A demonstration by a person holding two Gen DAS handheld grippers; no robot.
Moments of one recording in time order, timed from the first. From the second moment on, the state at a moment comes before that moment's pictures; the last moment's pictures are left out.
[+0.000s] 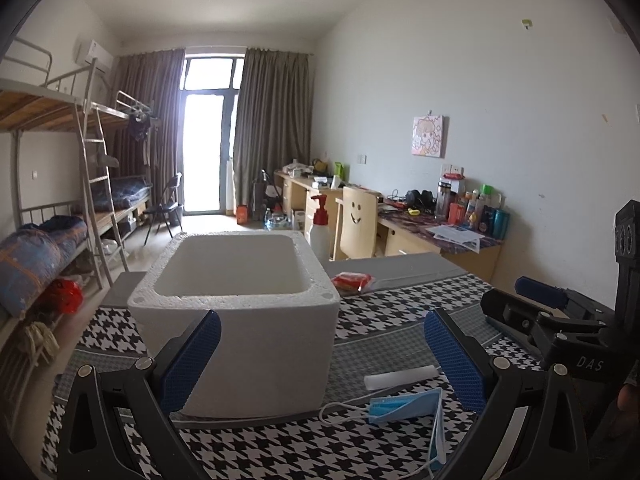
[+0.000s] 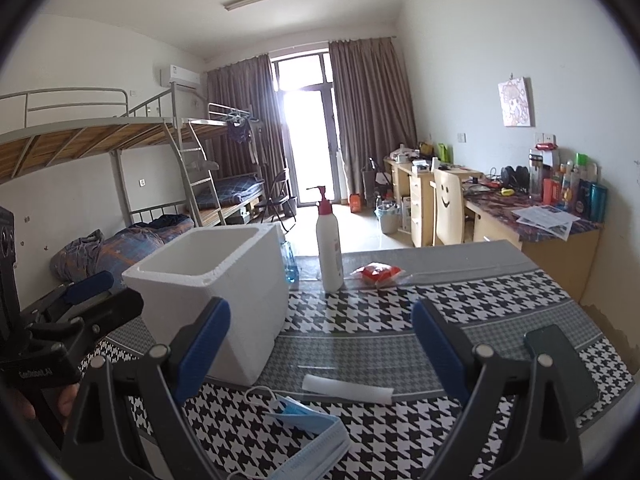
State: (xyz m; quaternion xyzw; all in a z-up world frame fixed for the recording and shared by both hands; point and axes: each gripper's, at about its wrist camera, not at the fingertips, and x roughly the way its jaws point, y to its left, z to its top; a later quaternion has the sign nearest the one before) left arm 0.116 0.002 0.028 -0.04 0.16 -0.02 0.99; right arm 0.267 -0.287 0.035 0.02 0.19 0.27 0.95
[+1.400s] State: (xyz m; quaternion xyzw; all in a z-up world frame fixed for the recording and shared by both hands) left arm 0.133 -0.039 -0.025 -0.03 0.24 -0.06 0.97; right arm 0.288 -0.315 -0.003 0.01 0.24 0.22 0.94
